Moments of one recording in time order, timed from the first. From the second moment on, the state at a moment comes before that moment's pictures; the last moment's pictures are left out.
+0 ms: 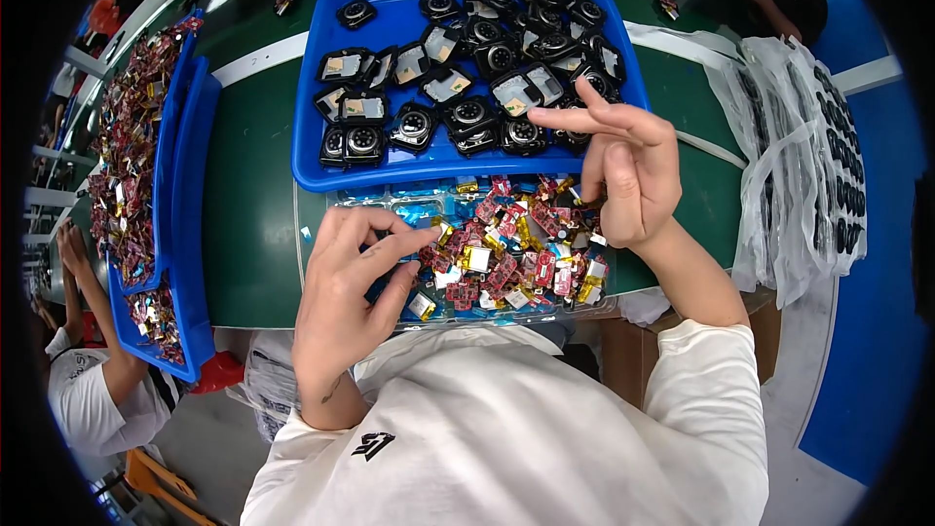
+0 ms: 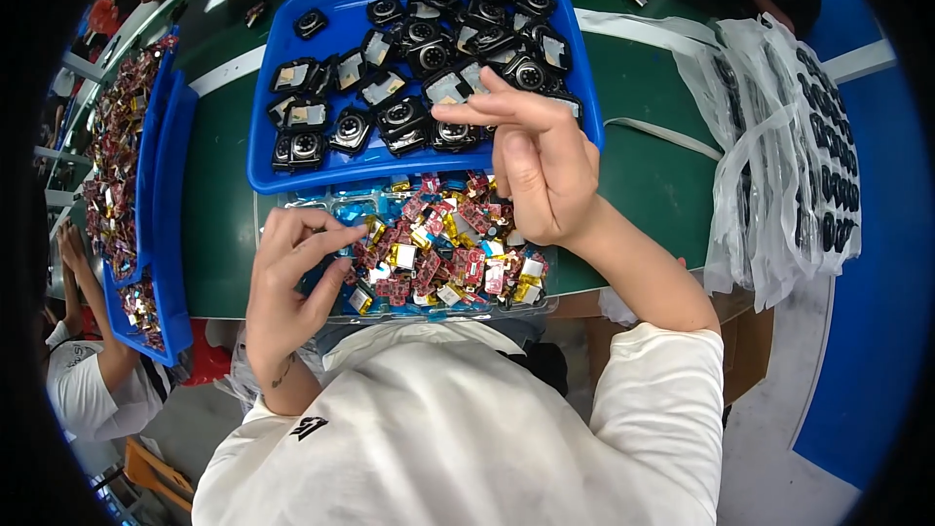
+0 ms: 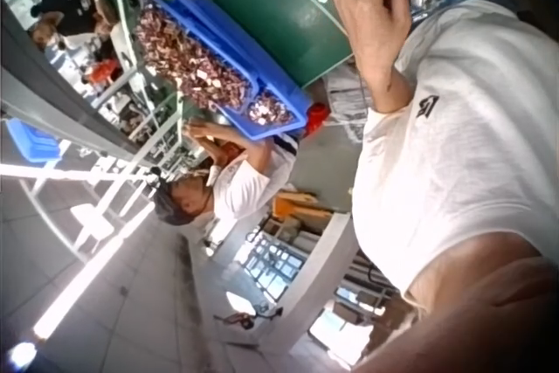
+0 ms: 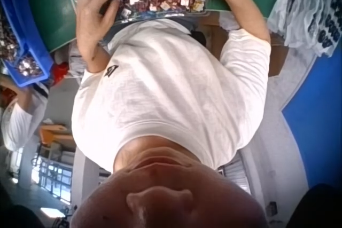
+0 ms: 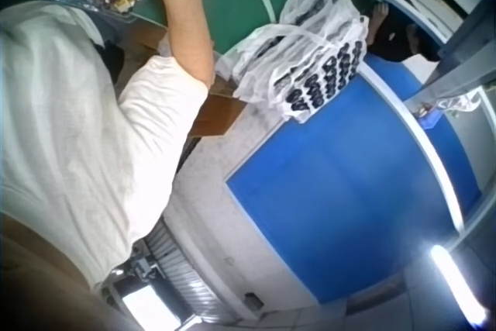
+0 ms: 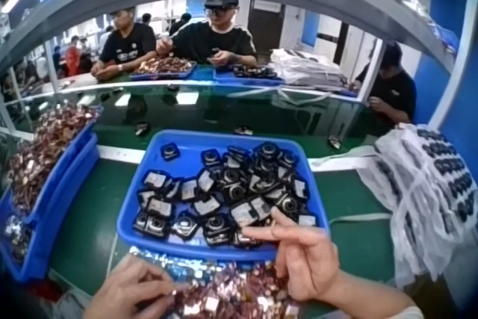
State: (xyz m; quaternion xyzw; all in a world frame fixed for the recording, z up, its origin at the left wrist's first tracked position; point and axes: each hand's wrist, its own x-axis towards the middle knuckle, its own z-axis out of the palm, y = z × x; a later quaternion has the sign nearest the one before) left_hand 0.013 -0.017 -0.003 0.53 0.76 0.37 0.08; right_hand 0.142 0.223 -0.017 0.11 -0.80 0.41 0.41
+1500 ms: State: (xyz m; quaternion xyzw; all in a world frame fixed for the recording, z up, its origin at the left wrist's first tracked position) left_hand 0.043 0.027 -0.003 0.30 0.56 0.73 0.26; right_hand 0.139 0.205 -0.015 0.12 -0.86 0.36 0.35
